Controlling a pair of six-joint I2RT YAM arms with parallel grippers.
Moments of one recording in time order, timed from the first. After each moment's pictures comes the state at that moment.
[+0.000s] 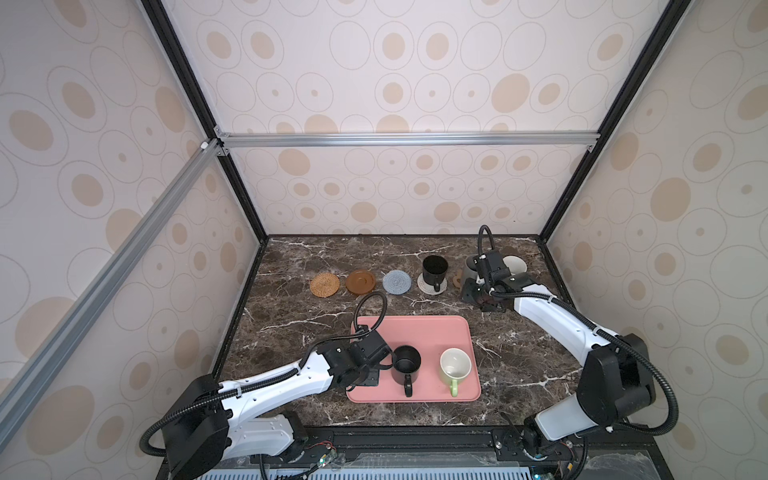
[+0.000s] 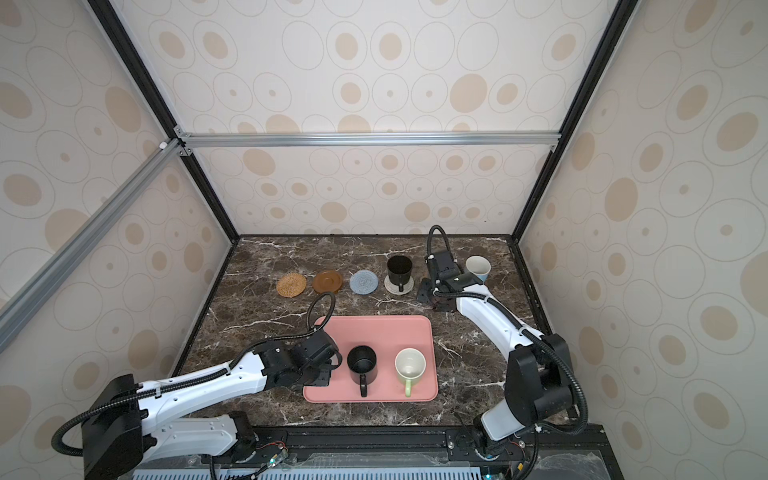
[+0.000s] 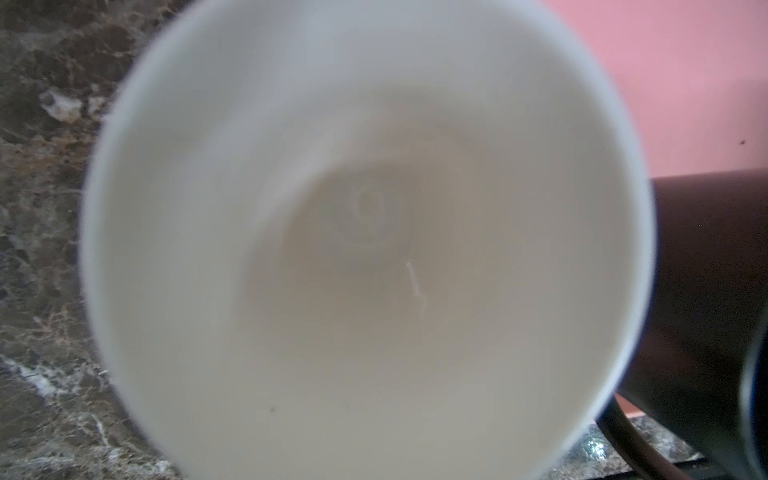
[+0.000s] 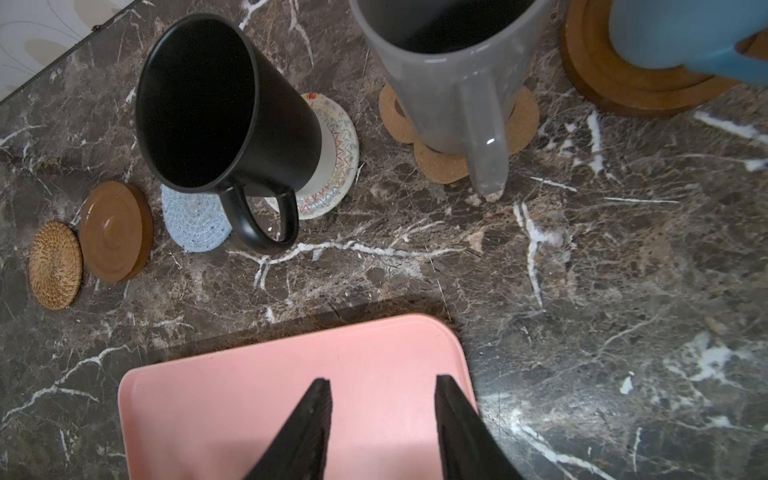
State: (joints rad) left arm -0.95 1.21 0.73 -0.78 -0.20 -0.88; right arm 0.35 1.52 1.17 -0.65 0.03 0.67
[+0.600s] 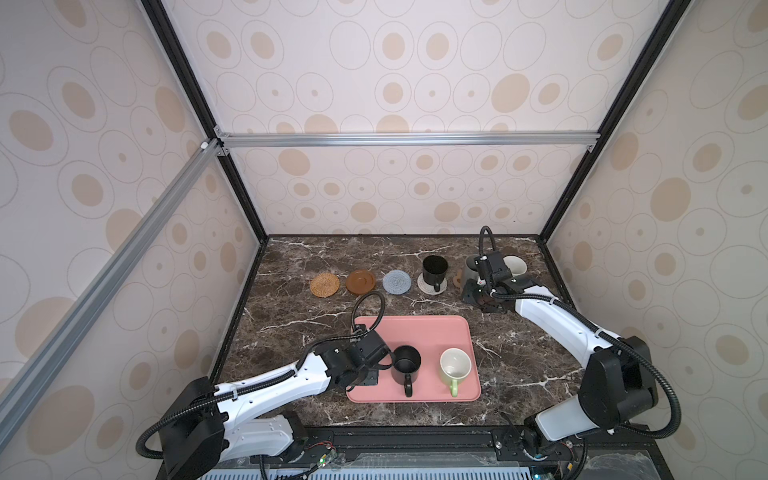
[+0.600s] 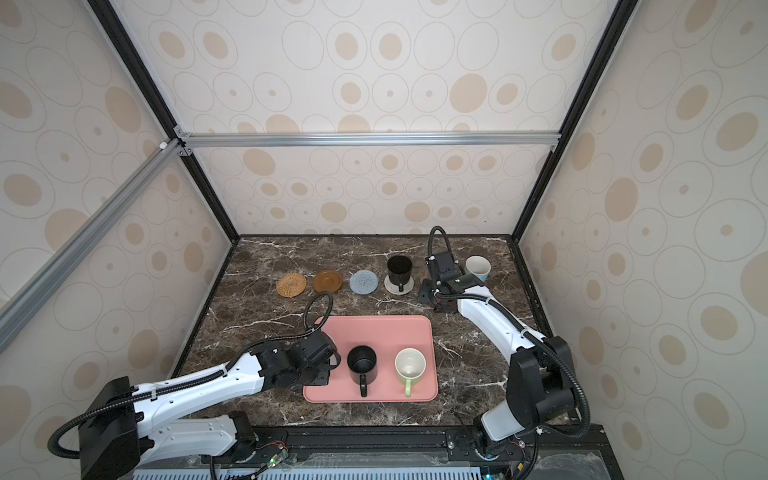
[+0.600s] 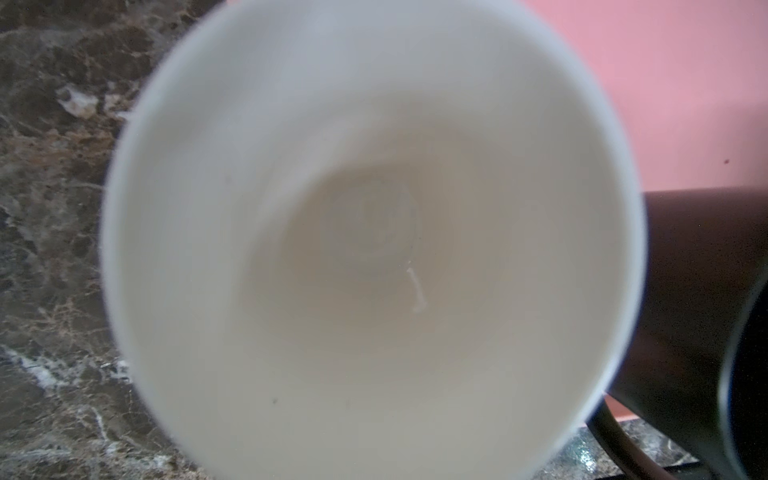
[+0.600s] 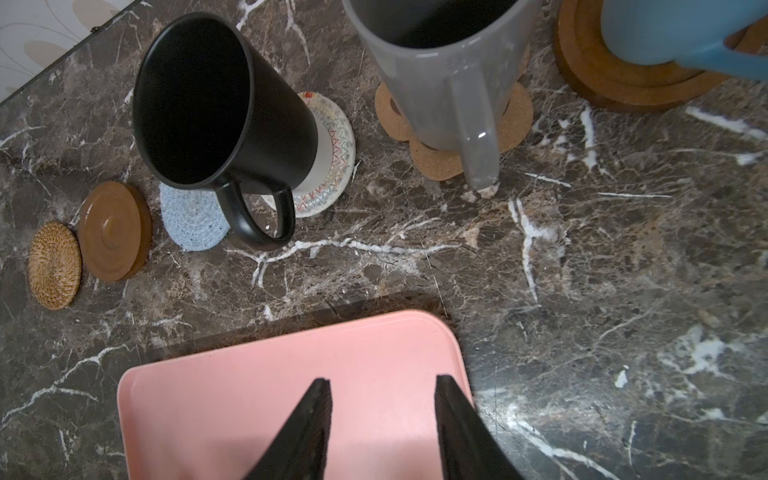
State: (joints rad) left arm -0.95 1.19 0.72 -0.78 -0.21 -0.91; right arm 0.35 1.51 1.16 -0.65 0.04 0.67
